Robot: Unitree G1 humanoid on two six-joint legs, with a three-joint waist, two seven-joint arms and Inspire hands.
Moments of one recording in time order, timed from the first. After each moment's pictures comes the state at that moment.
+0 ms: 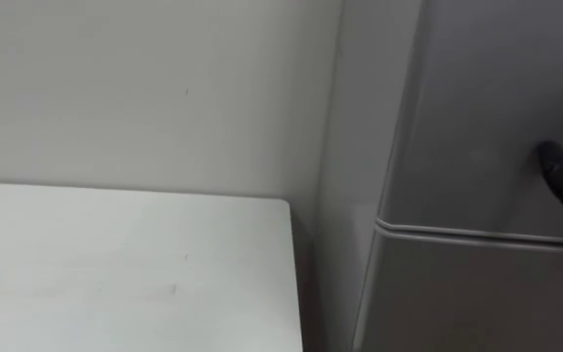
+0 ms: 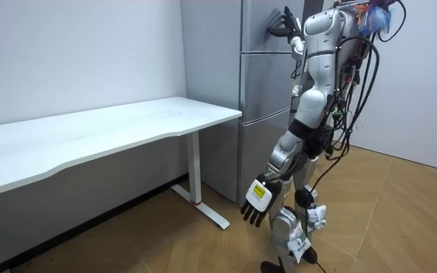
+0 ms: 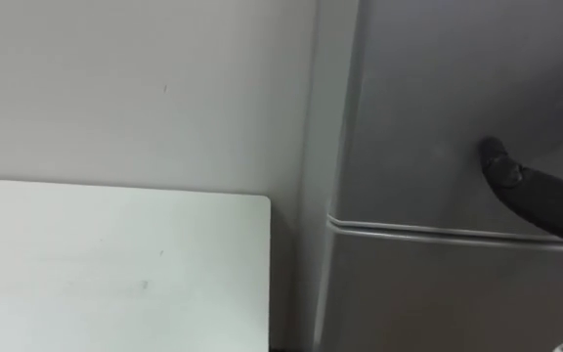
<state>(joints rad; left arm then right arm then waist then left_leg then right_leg) 0.32 0.26 0.09 0.98 0.17 0.07 -0.08 -0.21 -0.43 -0.23 -0.02 -0.03 -0.22 -0.53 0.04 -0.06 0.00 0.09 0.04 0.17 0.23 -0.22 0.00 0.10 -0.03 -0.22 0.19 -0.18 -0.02</state>
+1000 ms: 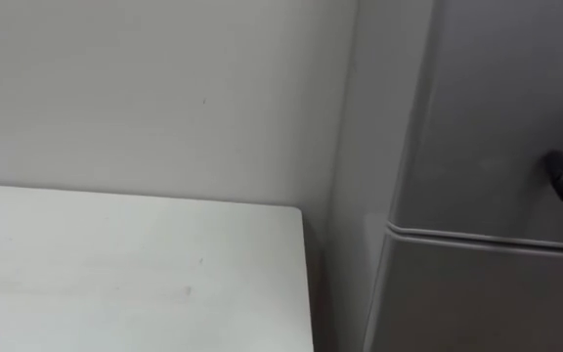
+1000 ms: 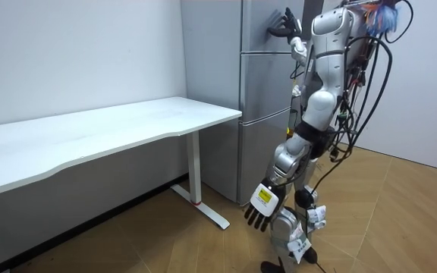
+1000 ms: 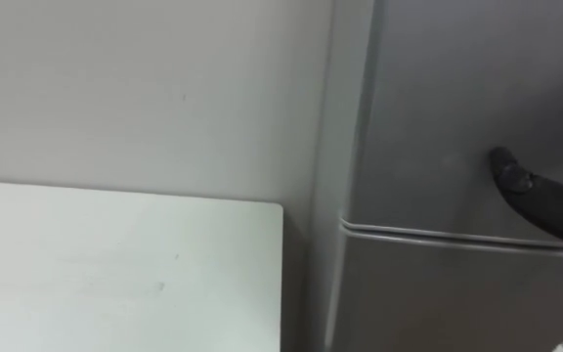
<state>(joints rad) 0.34 0.26 0.12 0.96 0.16 0.06 -0.09 -0.21 -0.44 -0.26 0.04 0.06 -0.26 -0.54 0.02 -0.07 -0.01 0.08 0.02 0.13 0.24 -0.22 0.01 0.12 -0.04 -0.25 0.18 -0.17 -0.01</state>
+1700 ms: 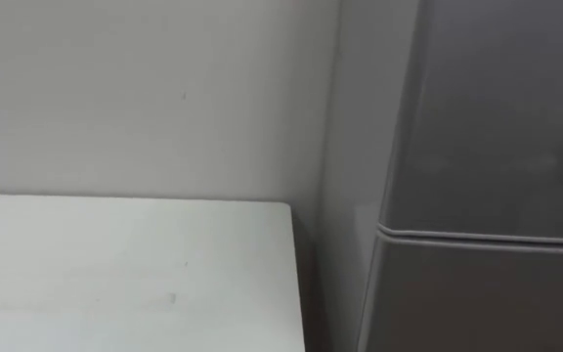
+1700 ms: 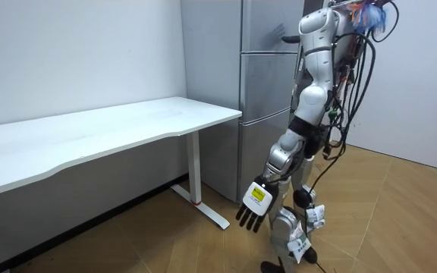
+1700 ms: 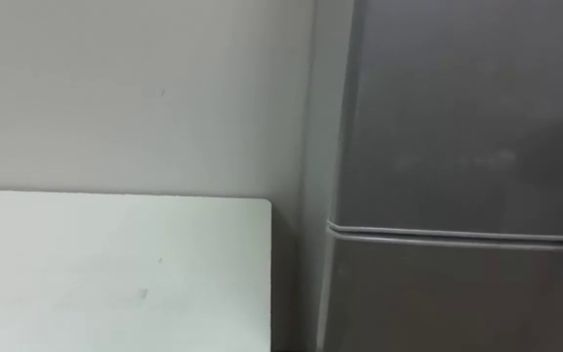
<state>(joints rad) 0.40 0.25 0.25 0.96 0.12 0.03 -0.06 -0.07 -0.53 -0.53 0.03 0.22 -0.15 -0.63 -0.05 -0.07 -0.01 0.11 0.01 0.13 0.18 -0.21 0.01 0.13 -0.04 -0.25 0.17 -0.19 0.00</state>
